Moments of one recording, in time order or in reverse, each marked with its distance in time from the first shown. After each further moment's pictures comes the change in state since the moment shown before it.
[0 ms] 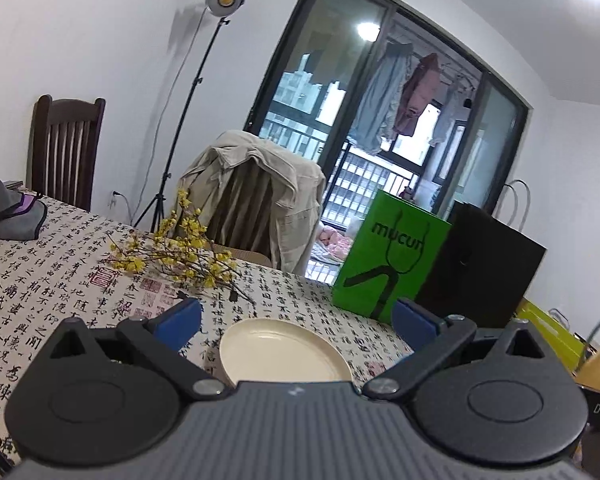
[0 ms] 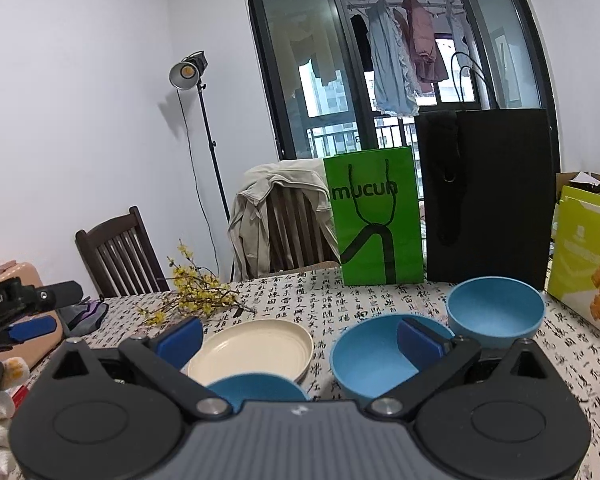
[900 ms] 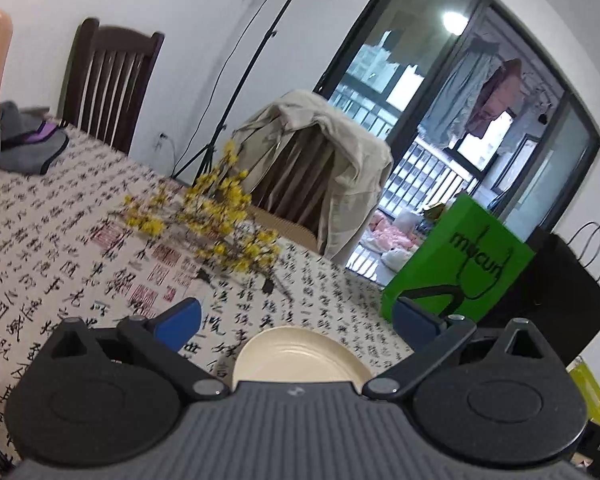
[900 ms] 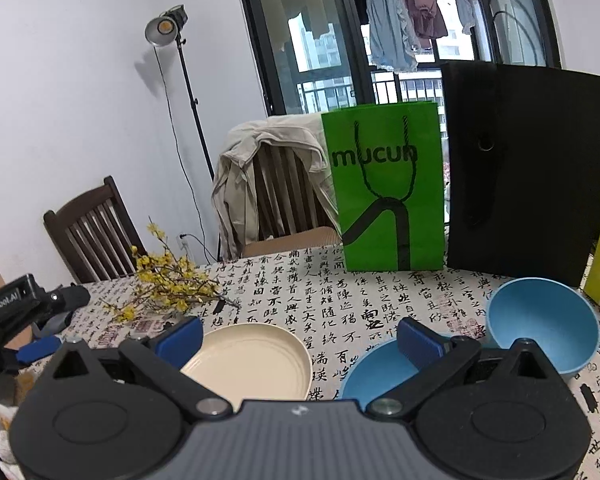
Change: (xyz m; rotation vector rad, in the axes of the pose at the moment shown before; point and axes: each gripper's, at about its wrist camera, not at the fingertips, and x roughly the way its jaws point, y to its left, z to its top) left arm 0.120 0.039 0.012 -0.209 0.108 0.139; right arm 0.127 0.004 0.031 0.014 0.158 -0.028
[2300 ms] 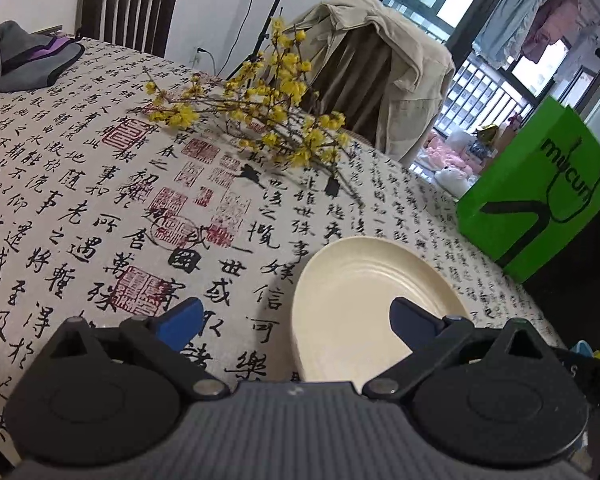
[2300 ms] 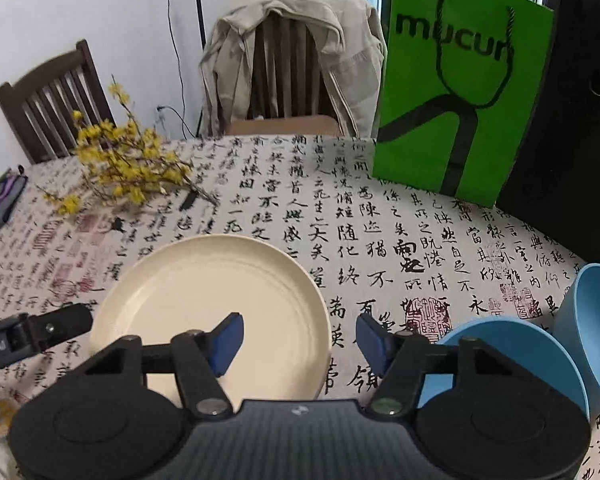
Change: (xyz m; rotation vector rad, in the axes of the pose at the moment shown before) left arm 0.083 0.023 -0.037 0.005 0.265 0.164; right arm 0.147 0.040 -0.010 -0.155 0.380 -0.109
